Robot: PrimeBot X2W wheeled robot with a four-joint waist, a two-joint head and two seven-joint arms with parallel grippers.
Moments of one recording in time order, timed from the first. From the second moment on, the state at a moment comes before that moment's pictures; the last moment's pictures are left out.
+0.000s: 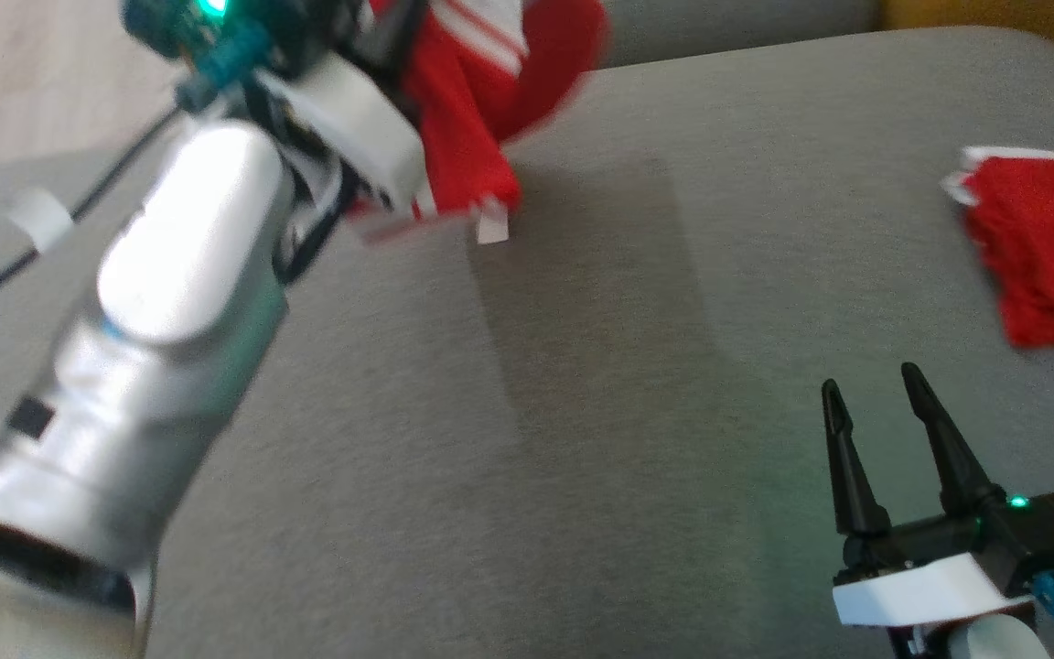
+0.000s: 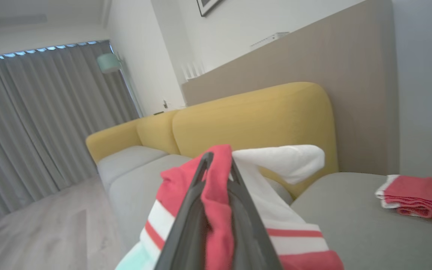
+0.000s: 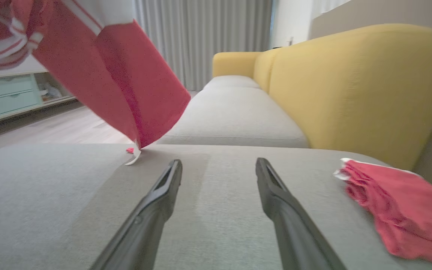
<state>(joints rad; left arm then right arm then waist) -1.05 0.22 -0.68 0.55 -0.42 -0.13 -0.04 0.10 -0.08 0.07 0.01 0.04 0.13 -0.26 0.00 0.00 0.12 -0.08</state>
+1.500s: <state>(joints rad) 0.23 0.08 -0.35 0.01 -0.15 0.27 -0.26 0.27 -0.04 0.02 0.09 0.09 0.13 -0.26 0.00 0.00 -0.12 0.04</state>
